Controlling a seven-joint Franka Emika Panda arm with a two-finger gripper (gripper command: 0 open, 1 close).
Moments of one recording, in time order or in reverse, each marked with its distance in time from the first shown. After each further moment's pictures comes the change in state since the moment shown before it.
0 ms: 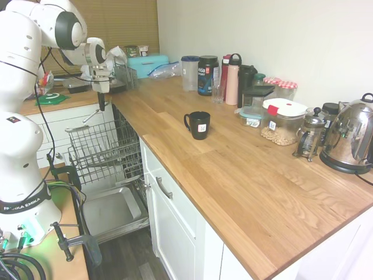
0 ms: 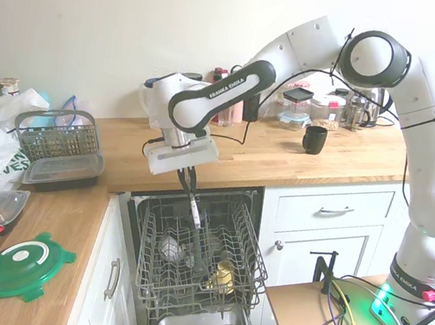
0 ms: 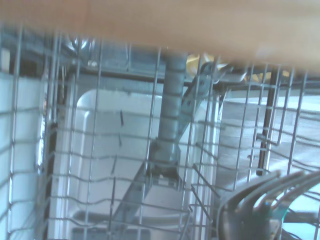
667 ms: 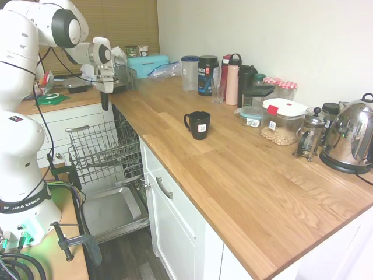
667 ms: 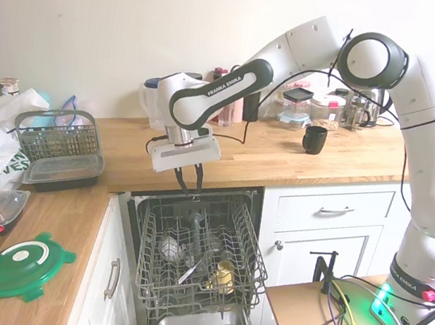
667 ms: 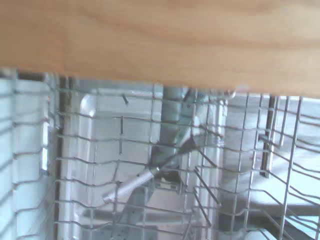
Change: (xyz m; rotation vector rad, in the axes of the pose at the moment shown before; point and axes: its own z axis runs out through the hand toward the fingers) arm 0.020 -0.001 -0.012 0.017 -0.037 0.015
